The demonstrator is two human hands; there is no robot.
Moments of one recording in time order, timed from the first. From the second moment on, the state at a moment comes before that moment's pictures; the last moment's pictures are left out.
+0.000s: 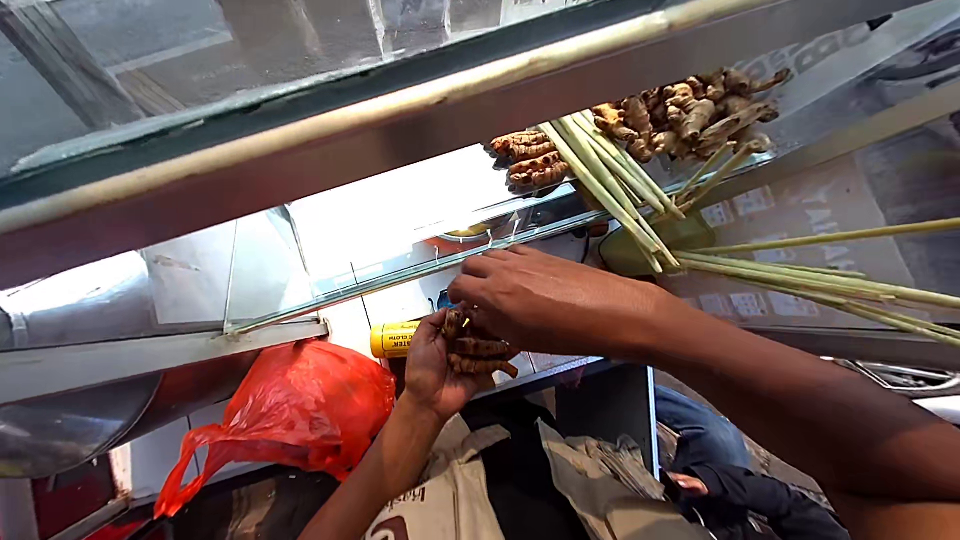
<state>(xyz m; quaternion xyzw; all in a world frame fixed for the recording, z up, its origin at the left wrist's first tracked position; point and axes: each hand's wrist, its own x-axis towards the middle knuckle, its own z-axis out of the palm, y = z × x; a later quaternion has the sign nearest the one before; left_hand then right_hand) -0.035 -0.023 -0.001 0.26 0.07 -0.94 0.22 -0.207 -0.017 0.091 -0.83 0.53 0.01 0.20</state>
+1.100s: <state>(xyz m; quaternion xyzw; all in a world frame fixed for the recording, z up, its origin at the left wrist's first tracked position) -0.028 -0.023 -0.006 0.25 0.18 -0.91 0.28 -0.302 -0.139 0.115 -0.66 0.74 -0.04 0.10</state>
